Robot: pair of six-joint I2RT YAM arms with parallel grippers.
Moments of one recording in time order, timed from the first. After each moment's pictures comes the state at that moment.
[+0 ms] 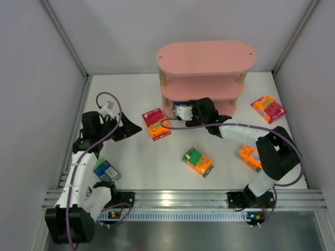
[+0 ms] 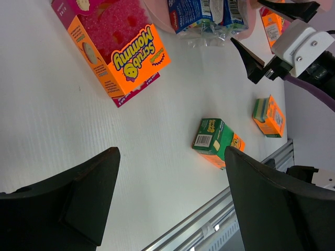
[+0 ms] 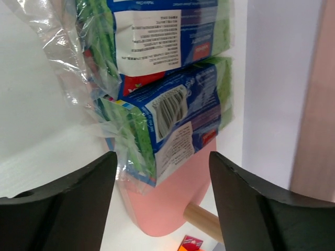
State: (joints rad) left arm 0.04 0.90 0.72 -0.42 0.66 -0.47; right arm 0.62 1.64 0.98 0.04 0.13 -1.05
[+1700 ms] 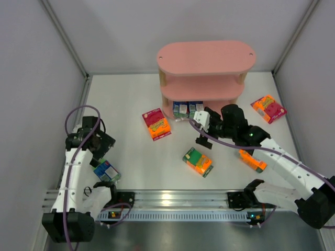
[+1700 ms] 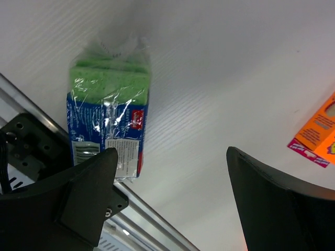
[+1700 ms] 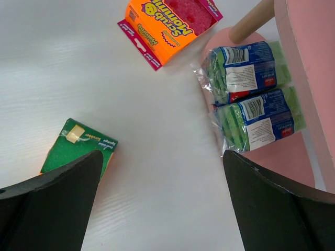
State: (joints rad) left arm 0.04 0.92 0.93 -1.17 -0.24 -0.94; right arm 0.63 1.06 0.90 -0.42 -0.36 -0.65
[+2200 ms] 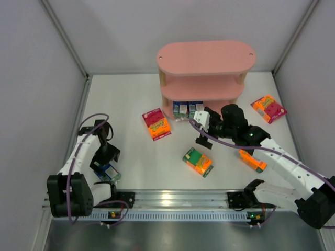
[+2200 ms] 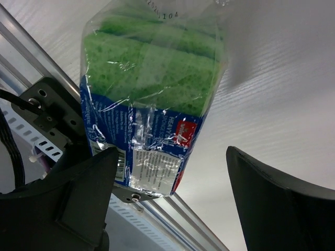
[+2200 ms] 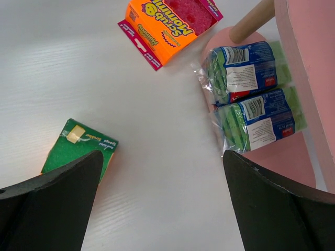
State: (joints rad) left arm 0.04 1.15 0.77 -1.21 -0.23 -0.99; right arm 0.63 1.06 0.90 -0.42 -0.36 -0.64
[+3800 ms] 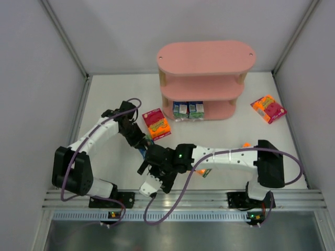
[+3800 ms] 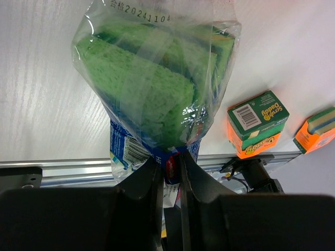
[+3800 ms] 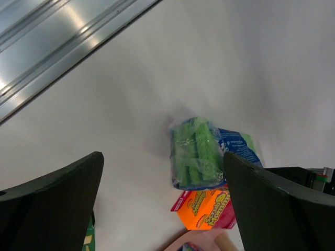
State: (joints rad) left arm -0.31 1.42 1.02 -0.94 0.32 -0.92; right arm 1.37 1.67 1.34 -0.68 -0.16 -1.28
